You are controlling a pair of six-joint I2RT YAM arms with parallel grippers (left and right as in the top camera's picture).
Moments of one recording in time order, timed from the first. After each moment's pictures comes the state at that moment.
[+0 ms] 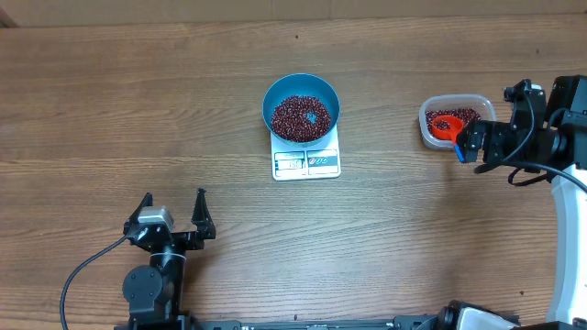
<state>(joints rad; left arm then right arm) 0.08 0.01 0.01 -0.07 0.08 -0.15 -0.29 1.38 1.32 -1.06 -0.24 -0.14</state>
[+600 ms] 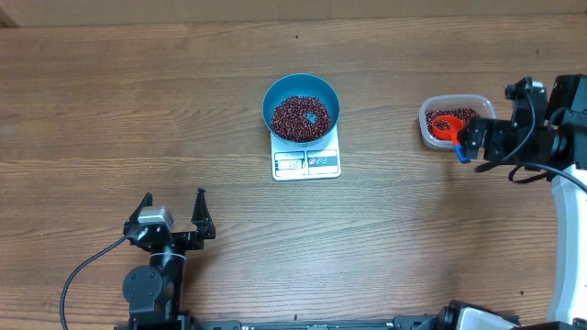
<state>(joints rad) 0.08 0.01 0.01 -0.07 0.07 -0.15 -0.29 1.38 1.32 -1.02 -0.24 -0.14</state>
